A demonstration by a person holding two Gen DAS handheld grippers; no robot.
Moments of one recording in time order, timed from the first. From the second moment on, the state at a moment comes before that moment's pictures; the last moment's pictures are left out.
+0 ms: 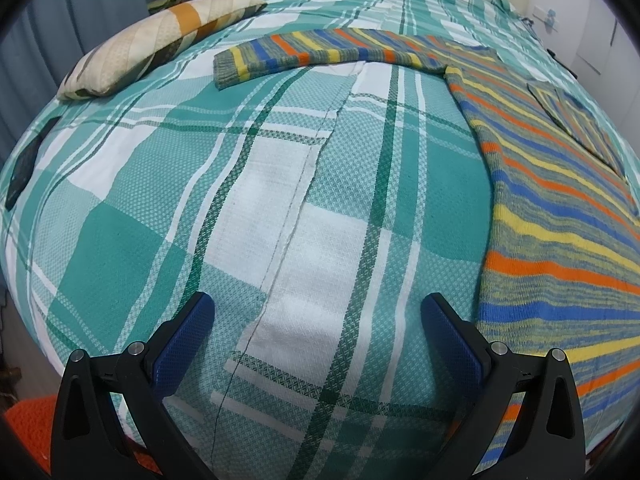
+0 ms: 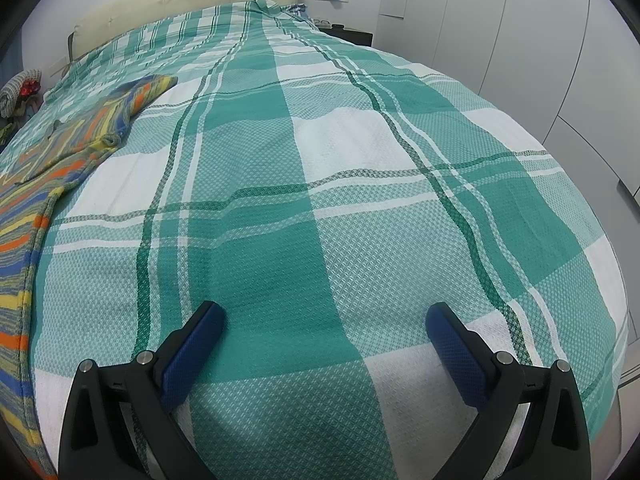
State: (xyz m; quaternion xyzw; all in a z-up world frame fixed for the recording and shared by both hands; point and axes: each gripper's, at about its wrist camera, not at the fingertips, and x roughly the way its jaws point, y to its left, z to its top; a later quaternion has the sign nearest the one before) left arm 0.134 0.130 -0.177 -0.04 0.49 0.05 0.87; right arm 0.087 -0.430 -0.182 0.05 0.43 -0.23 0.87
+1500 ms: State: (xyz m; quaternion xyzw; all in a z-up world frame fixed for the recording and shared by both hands) left arm 0.135 0.129 -0.178 -0.03 0.50 0.05 0.86; right arm 0.086 -0.429 -0.183 0.05 0.43 -0.23 0.87
